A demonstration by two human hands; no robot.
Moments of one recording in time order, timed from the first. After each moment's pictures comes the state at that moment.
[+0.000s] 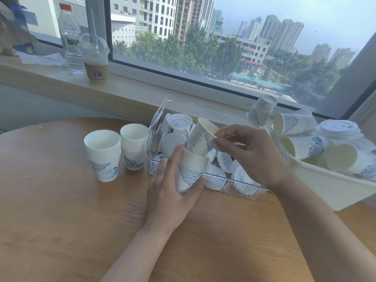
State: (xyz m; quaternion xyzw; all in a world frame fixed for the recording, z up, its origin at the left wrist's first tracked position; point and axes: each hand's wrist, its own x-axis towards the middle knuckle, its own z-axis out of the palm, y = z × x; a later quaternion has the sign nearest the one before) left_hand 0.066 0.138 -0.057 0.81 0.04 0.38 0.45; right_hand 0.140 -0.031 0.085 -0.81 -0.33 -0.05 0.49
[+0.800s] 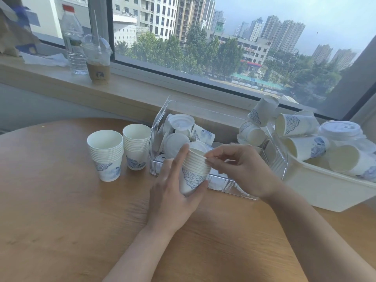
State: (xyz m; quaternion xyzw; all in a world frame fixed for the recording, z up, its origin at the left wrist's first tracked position) left_hand 0.064 0.137 -0.055 0.81 0.03 0.40 0.42; right_hand 0.140 -0.028 0.056 -0.81 -0.34 0.05 0.47
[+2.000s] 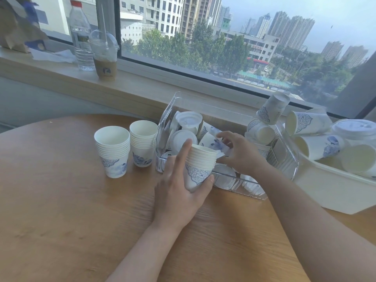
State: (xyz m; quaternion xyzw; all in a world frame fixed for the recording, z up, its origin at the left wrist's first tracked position) left_hand 0.064 0.138 -0.054 0.81 0.06 0.39 0.44; right_hand 0.227 -0.019 0.019 -0.94 -0.27 -0.05 0.20
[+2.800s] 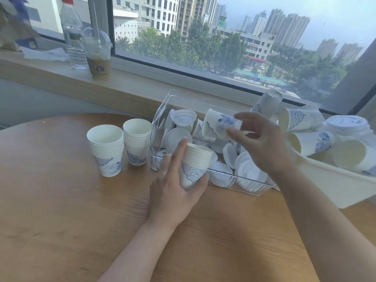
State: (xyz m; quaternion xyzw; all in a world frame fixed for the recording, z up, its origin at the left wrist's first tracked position) left_hand 0.061 0.137 -0.053 0.82 0.05 0.38 0.44; right_hand 0.175 -0.044 0.069 -0.83 -0.25 -0.15 0.47
